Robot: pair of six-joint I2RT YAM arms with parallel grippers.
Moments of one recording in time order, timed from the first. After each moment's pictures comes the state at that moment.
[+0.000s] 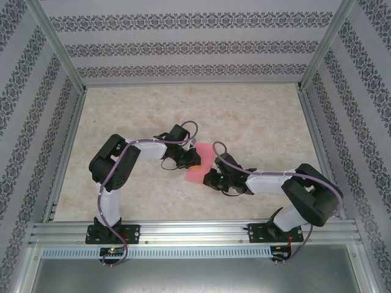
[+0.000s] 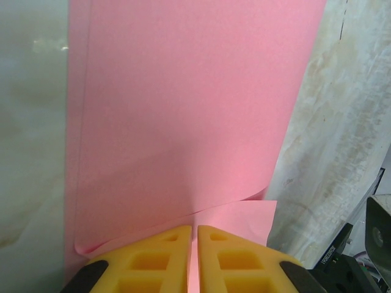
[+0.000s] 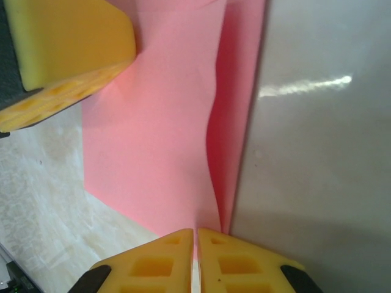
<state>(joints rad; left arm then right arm) -0.60 1.98 1.10 -0.20 0.62 -0.77 0.76 1.48 0.48 0.09 -0.26 1.03</state>
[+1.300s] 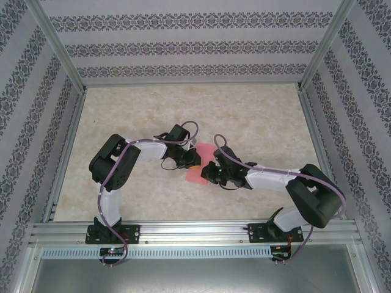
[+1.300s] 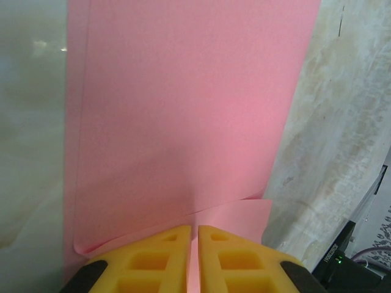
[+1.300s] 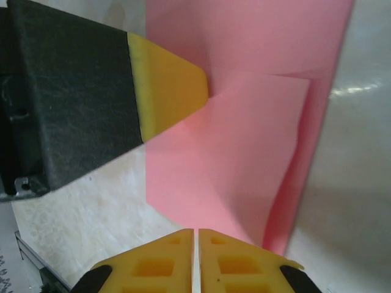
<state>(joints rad) -0.60 1.98 1.11 -0.21 0.62 -0.75 0.73 1.48 0.58 0.02 -0.28 1.05</state>
